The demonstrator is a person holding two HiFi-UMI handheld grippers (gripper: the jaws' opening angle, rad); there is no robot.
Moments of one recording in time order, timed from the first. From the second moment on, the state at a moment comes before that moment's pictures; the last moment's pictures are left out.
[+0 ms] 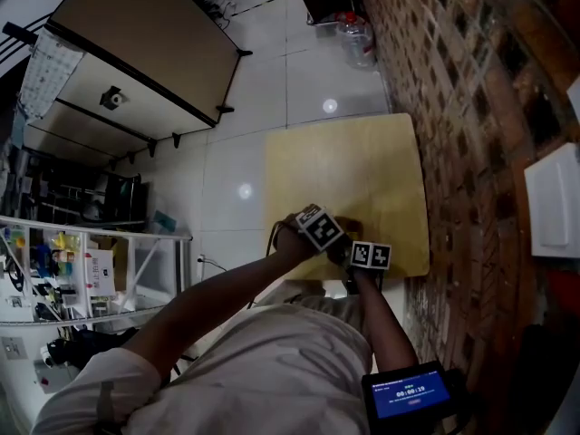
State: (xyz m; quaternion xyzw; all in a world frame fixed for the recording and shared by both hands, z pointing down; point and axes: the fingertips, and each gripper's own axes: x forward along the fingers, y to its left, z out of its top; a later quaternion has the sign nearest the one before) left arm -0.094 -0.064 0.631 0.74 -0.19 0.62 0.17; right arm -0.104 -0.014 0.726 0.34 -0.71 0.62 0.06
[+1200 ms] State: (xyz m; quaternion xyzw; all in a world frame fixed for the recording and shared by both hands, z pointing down) left arm -0.090 -0.084 0.600 0.79 -0.26 0.54 0.13; right arm -0.041 0.029 0.767 0.42 -0.62 0.66 0.04
